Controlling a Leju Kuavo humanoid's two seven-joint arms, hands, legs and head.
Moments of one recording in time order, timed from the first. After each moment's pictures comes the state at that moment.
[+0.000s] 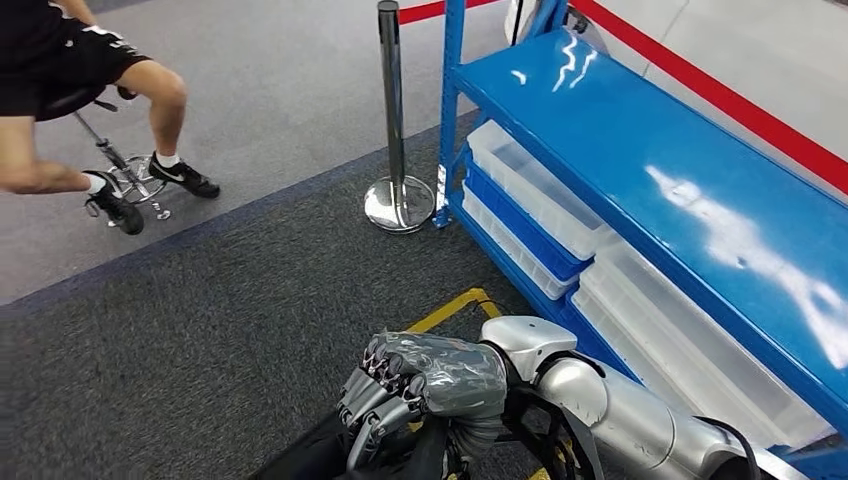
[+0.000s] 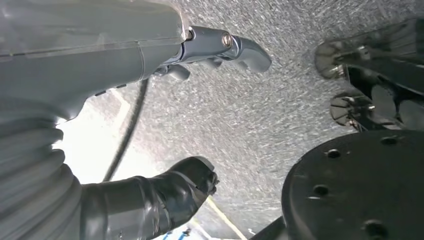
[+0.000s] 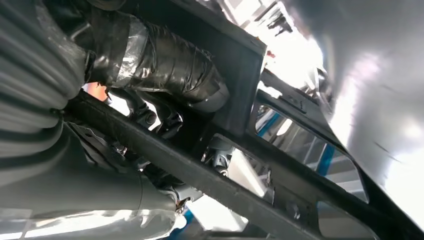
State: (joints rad) left arm 0.03 0.12 0.58 0.00 -0.59 -0.59 -0.27; right arm -0.50 -0.28 0.80 -1.79 0.03 0.26 -0.69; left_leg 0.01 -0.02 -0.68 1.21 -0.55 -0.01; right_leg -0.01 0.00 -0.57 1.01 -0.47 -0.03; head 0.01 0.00
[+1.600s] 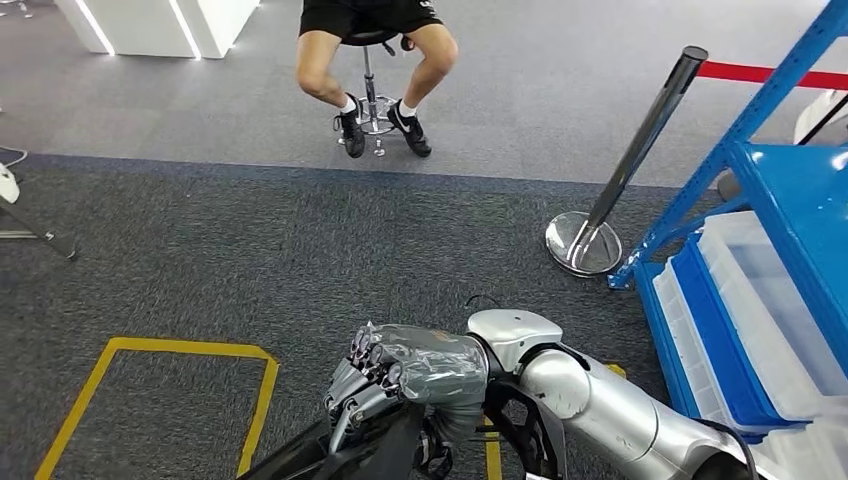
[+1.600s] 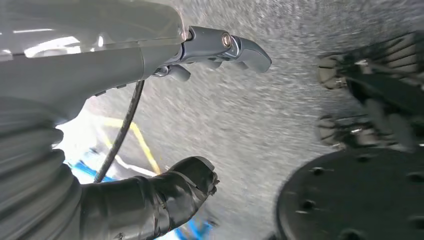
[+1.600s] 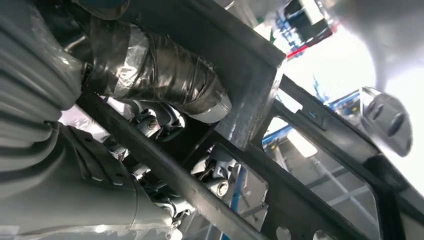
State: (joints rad) left arm 0.02 0.15 0.58 0.00 -0.63 -0.59 -0.27; right arm -0.51 -0.25 0.78 -1.73 0.05 0.25 -0.69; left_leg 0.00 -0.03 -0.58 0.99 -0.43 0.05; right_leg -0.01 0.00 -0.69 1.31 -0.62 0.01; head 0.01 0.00
